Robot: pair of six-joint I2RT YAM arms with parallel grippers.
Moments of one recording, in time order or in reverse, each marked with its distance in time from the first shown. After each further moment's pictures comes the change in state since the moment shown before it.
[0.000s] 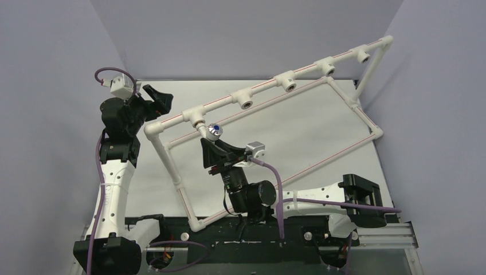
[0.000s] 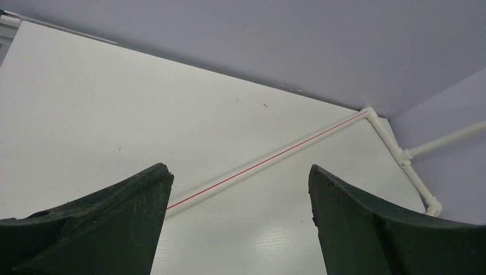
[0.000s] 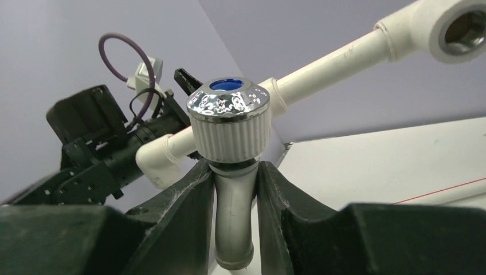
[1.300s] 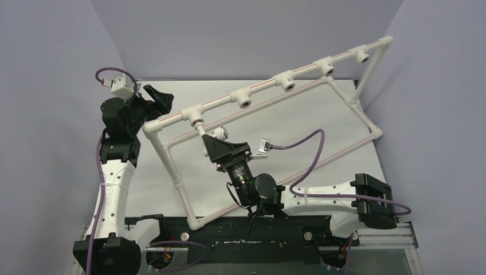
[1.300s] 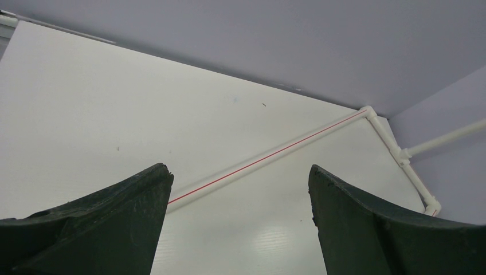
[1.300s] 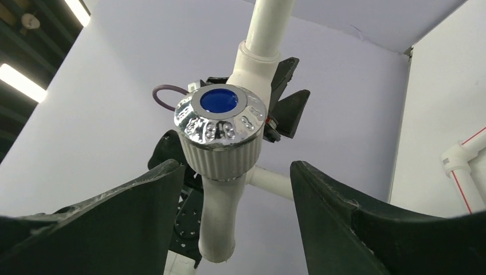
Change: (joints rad) left arm -0.006 0.000 0.000 0.000 -0.002 -0.001; right arm -0.065 -0.092 -0.093 -0.261 -0.017 1.111
